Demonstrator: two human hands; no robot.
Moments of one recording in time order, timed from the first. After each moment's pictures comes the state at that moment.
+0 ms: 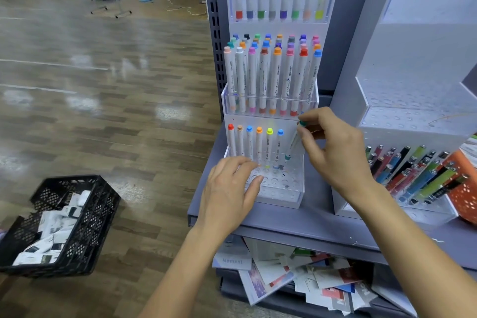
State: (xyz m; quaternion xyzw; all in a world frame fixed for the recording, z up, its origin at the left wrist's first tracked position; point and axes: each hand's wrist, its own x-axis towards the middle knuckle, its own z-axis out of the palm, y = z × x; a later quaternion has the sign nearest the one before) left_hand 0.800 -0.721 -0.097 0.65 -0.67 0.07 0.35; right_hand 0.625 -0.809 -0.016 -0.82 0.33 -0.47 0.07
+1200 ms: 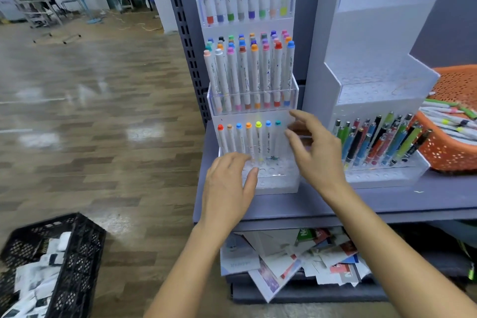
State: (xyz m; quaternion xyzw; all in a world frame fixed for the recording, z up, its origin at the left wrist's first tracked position) left_hand 0.808 -0.717 -0.080 0.64 -0.68 -0.03 0.35; right_hand 0.642 -0.779 -0.050 -0.69 0.47 -0.52 0.18
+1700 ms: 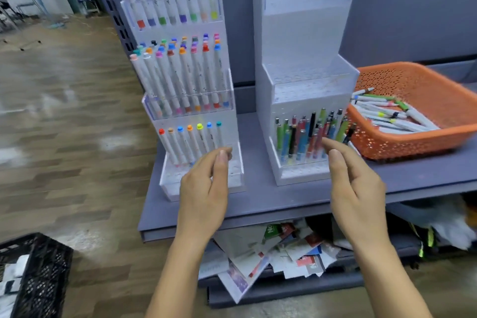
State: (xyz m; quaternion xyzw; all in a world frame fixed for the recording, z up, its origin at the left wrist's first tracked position) left_hand 0.733 -0.700 -0.045 0.59 -0.59 -0.23 0.50; right_hand 0.529 -0.697 -0.042 -0.57 0.56 -0.55 0.23
